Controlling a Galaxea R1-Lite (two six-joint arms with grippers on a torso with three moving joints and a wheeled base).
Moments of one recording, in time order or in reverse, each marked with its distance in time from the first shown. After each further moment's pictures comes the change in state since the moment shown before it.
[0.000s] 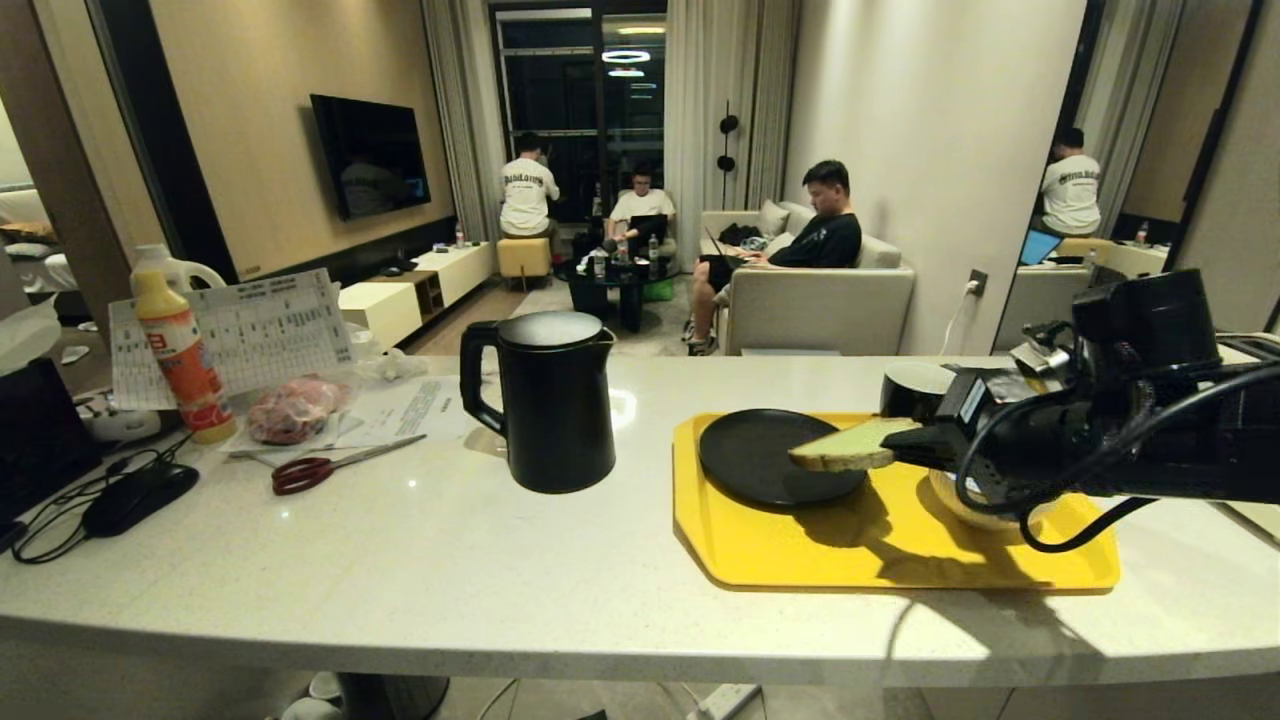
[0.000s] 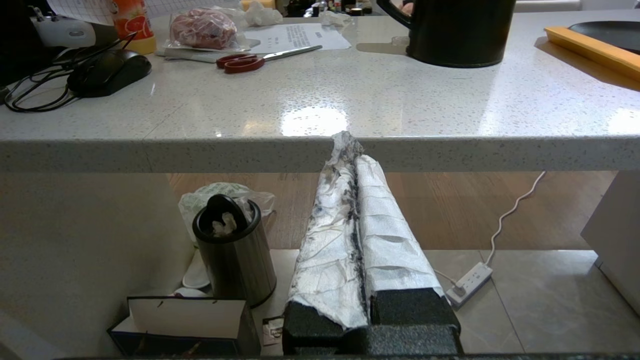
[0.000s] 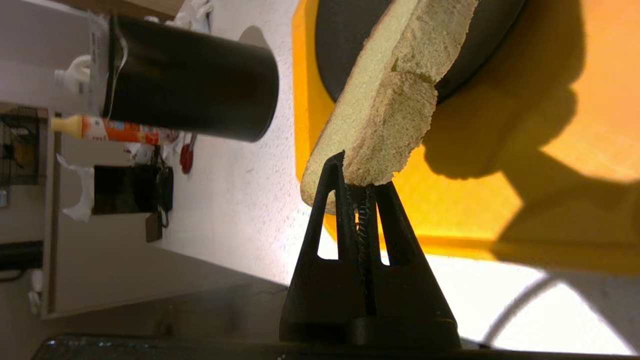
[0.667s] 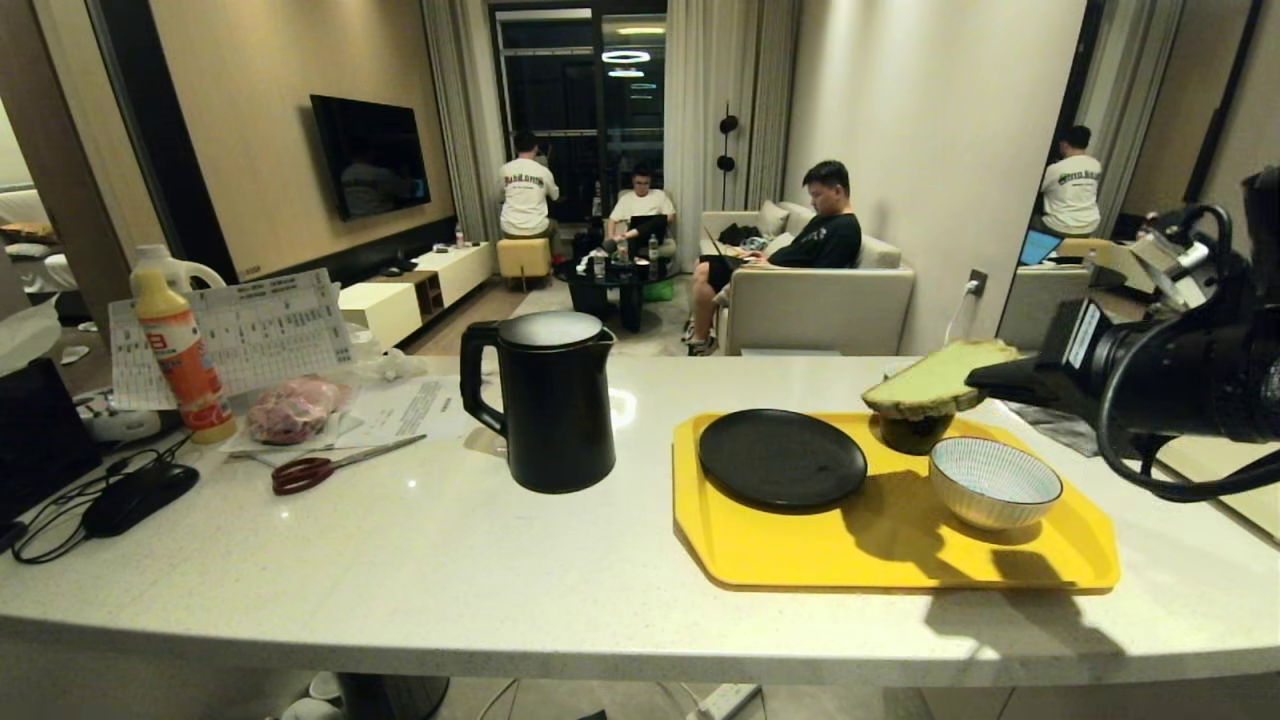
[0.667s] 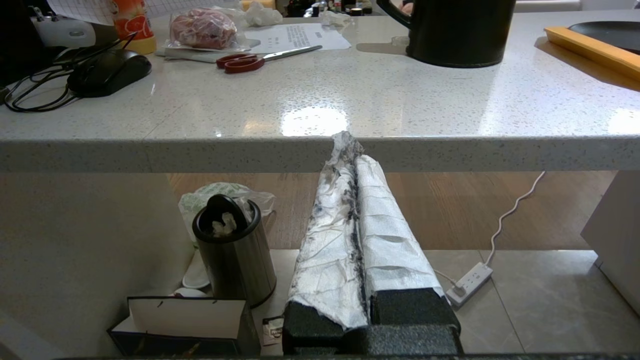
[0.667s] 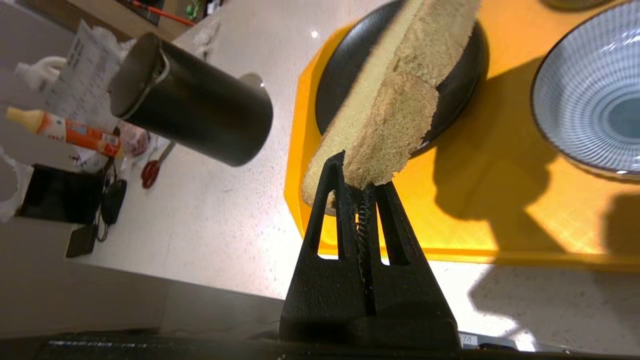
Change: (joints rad) left arm 0.000 0.000 0.000 0.000 0.000 0.000; right arm -0.004 -0.183 -0.169 0.259 -0.165 -0.234
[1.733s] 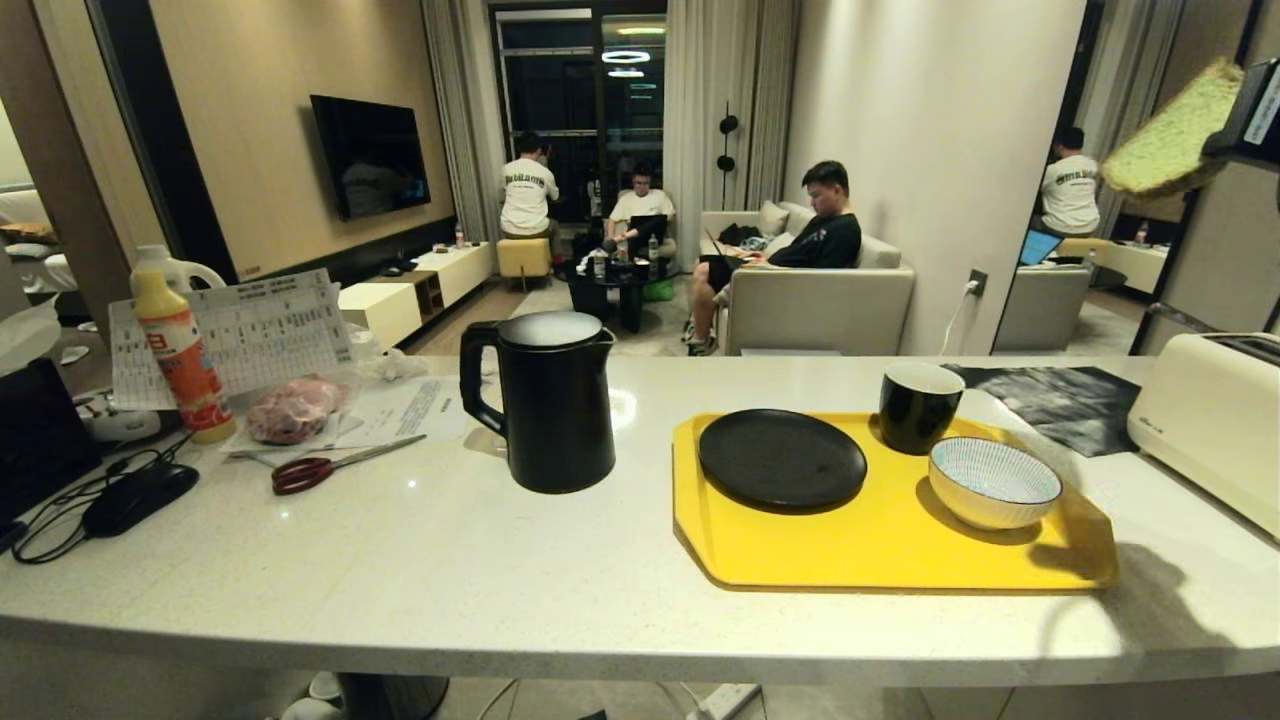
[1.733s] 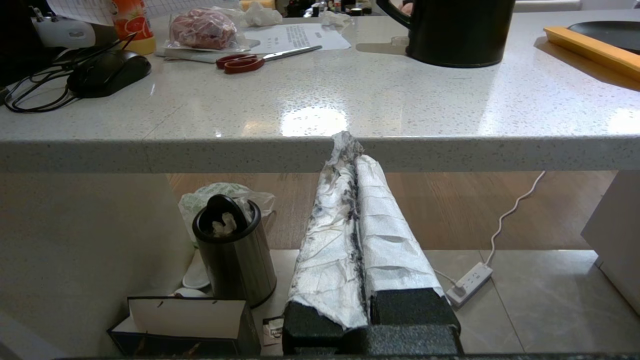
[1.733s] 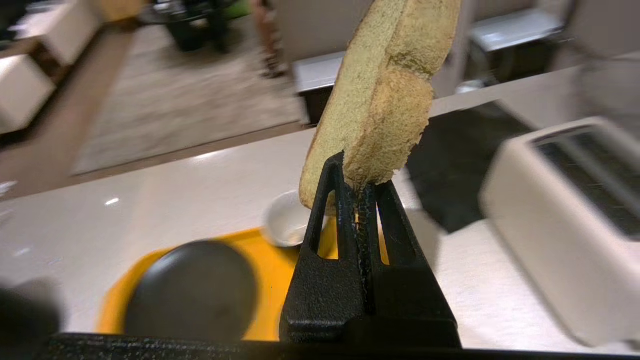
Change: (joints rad) left arm 0.000 0.000 0.000 0.000 0.000 0.000; right arm -0.222 0.108 -0.616 0.232 -0.385 -0.495
